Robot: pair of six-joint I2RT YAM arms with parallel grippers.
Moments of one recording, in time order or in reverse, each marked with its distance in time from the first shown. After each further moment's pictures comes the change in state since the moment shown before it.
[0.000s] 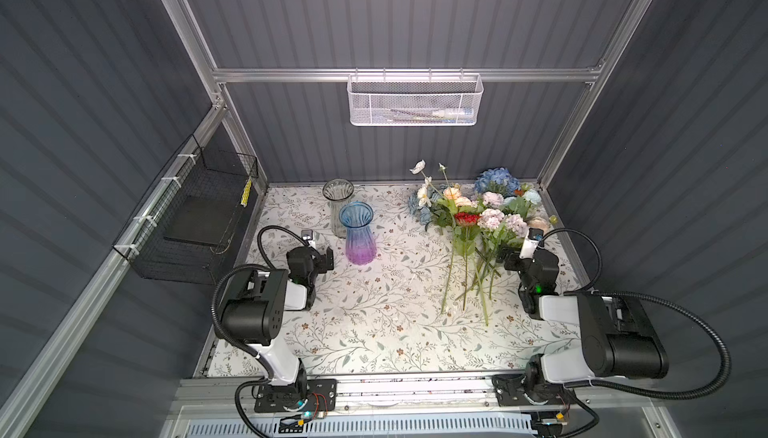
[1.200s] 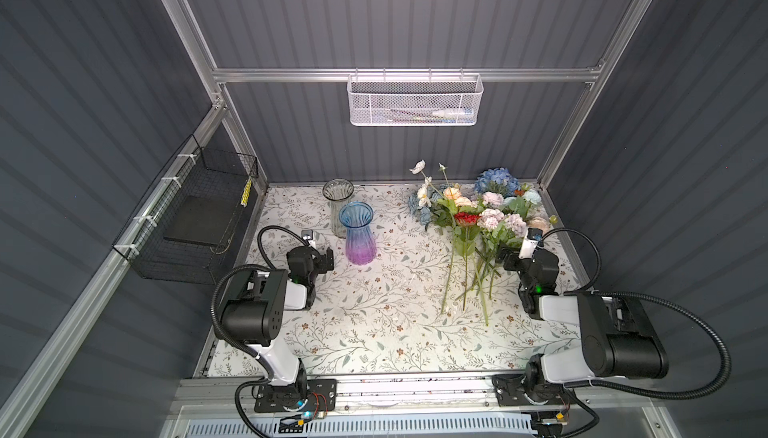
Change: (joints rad) left arm 0.000 -0.028 0.007 -0.054 -0.004 0.000; right arm 0.000 -0.013 0.000 -0.013 -0.023 0.000
